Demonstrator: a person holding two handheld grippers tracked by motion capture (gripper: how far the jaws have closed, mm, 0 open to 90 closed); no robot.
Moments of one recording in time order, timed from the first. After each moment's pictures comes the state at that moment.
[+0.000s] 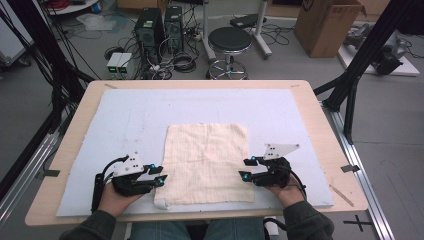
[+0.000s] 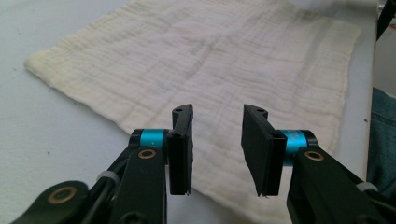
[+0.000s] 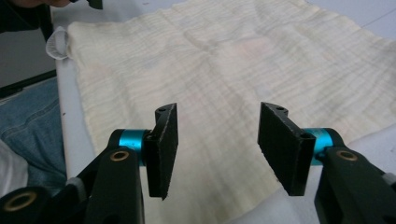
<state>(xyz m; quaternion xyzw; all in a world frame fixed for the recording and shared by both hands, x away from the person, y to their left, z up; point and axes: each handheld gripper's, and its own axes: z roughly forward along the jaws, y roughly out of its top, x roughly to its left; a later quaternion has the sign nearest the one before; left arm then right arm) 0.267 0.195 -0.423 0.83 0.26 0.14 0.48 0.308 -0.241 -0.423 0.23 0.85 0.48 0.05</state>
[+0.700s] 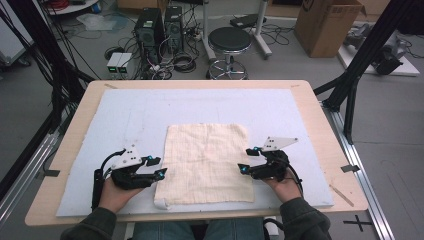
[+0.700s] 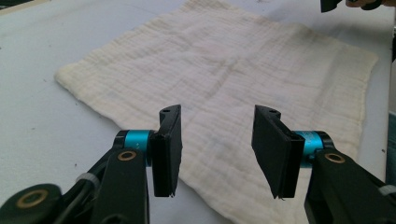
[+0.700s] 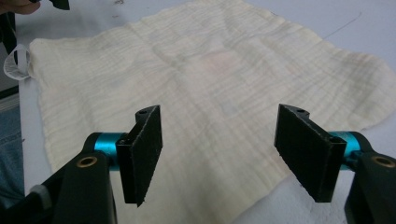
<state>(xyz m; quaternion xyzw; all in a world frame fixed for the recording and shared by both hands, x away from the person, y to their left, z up) 0.278 0.197 -0.415 0.81 0.28 0.15 0.50 0.325 -0.237 -0.419 0.26 0.84 0.48 0.08</state>
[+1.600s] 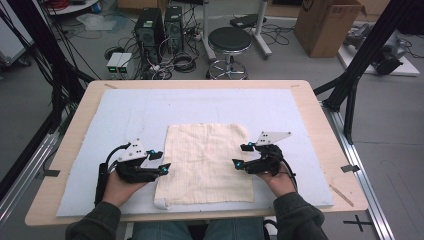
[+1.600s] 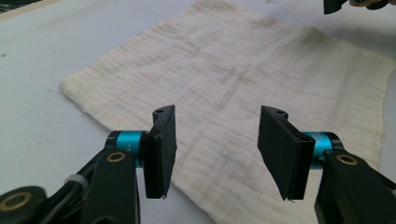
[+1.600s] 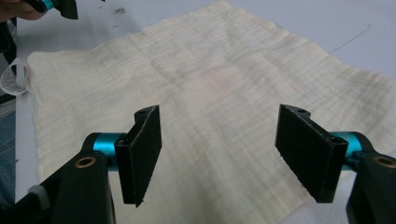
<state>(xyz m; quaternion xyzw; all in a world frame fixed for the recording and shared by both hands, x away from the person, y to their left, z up) 0.293 0.188 -0.409 0.81 0.29 0.15 0.48 0.340 -0.223 -0.415 0.26 0.84 0.48 0.08</state>
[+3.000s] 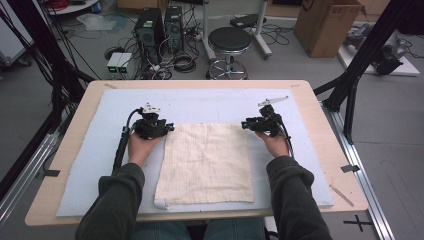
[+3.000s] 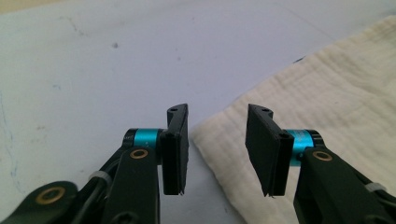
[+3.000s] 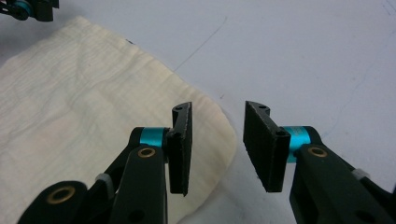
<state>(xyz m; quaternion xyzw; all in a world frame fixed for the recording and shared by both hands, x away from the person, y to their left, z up) 0.434 0.173 -0.431 0.77 0.45 0.19 0.41 0.467 -0.244 -0.418 0.38 0.82 0.42 0.08</state>
